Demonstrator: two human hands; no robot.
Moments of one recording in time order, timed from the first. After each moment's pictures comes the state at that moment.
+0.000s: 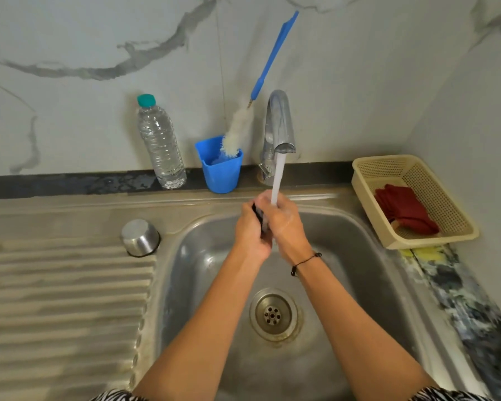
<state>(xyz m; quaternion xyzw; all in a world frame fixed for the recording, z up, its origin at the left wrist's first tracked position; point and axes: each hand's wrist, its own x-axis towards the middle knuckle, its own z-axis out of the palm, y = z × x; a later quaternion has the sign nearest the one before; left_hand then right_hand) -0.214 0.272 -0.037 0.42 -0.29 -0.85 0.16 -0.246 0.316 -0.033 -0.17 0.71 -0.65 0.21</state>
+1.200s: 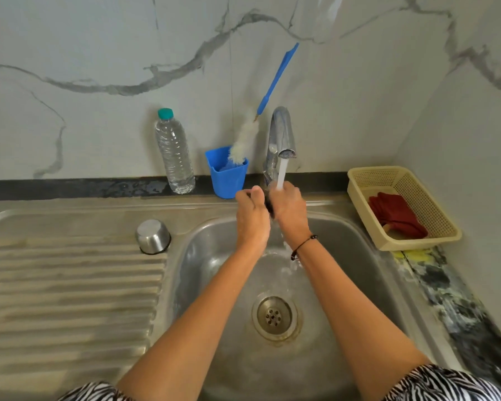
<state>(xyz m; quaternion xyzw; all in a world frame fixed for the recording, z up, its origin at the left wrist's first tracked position) -0.191 0.280 0.001 0.36 -0.66 -0.59 0.30 -0.252 0.306 0.004 -0.13 0.82 -0.53 0.16</state>
